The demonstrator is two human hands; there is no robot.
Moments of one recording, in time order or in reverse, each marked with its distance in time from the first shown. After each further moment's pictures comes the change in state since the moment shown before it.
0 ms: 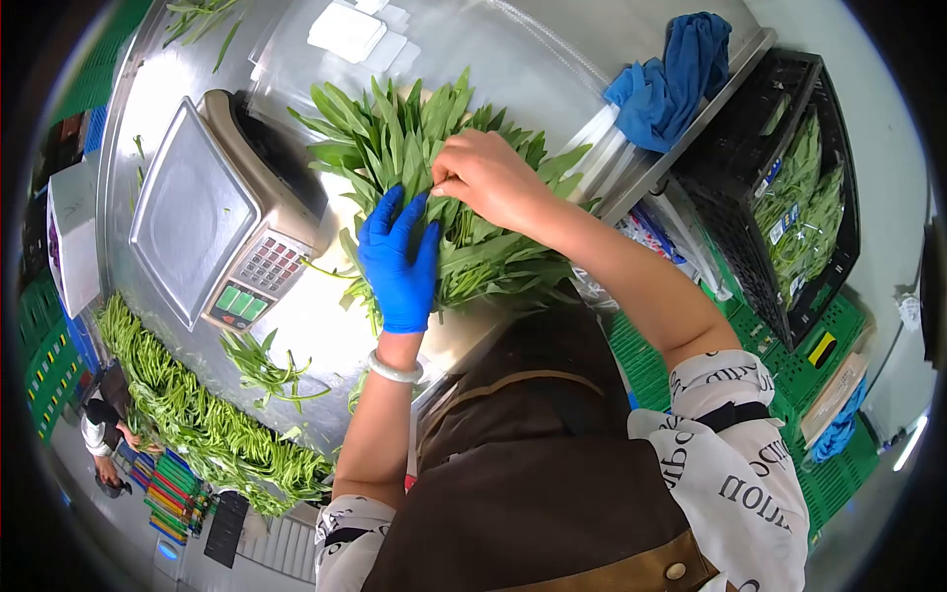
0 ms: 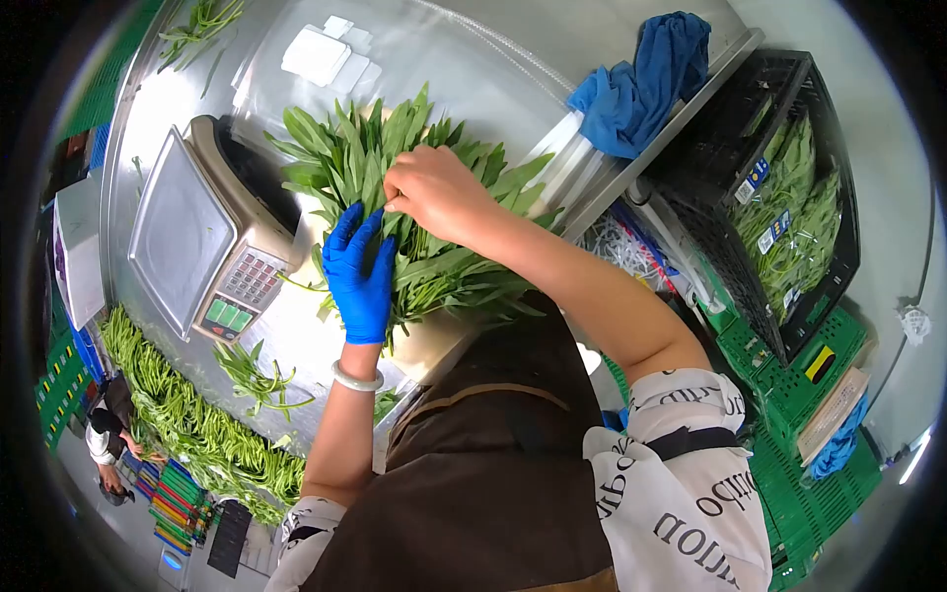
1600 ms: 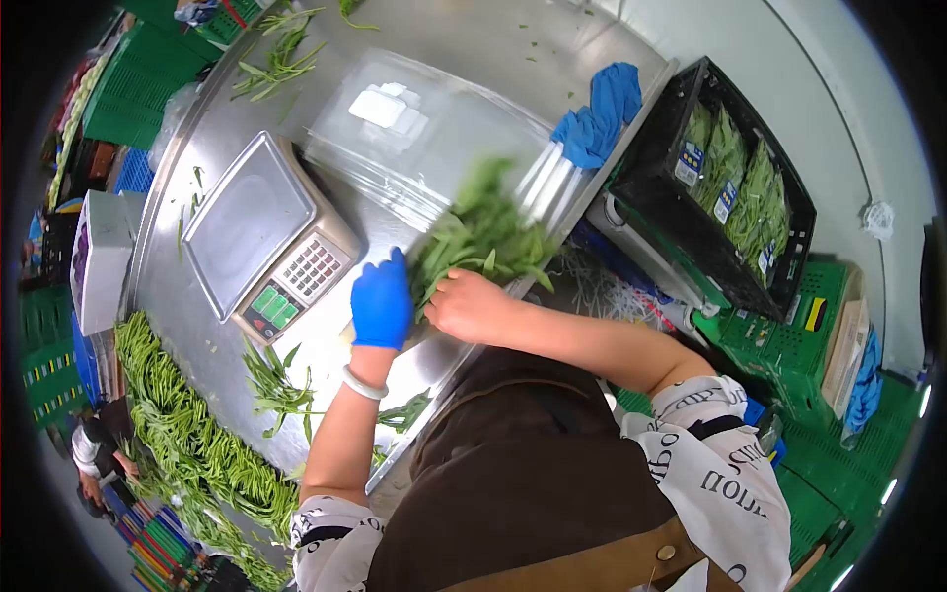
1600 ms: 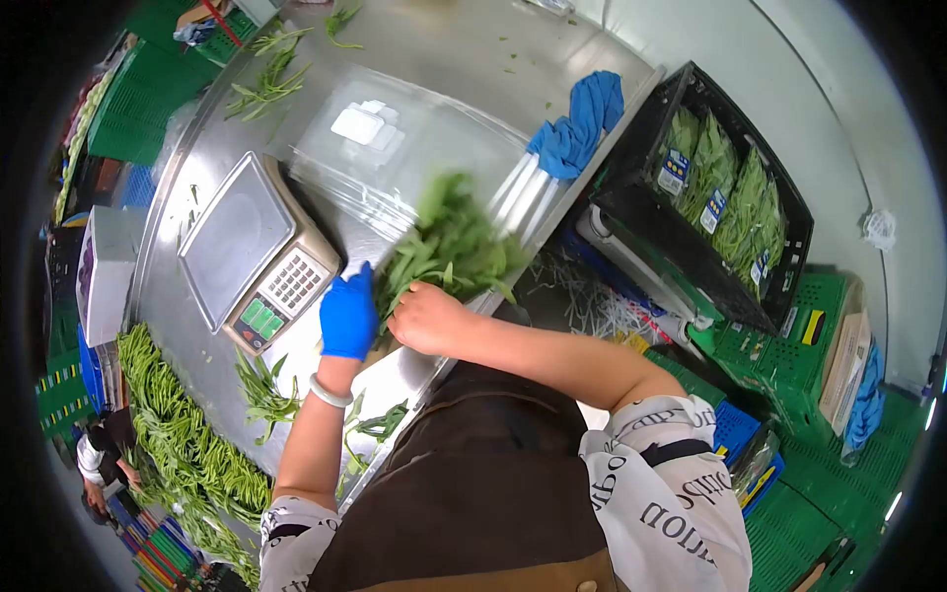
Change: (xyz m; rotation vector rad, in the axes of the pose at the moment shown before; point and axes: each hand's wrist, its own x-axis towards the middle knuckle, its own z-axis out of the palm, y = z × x) left_hand -0.048 0.004 -0.096 0.684 -0.258 0.305; right_hand -0.110 -0.142 0.048 -0.542 -0.062 -0.430
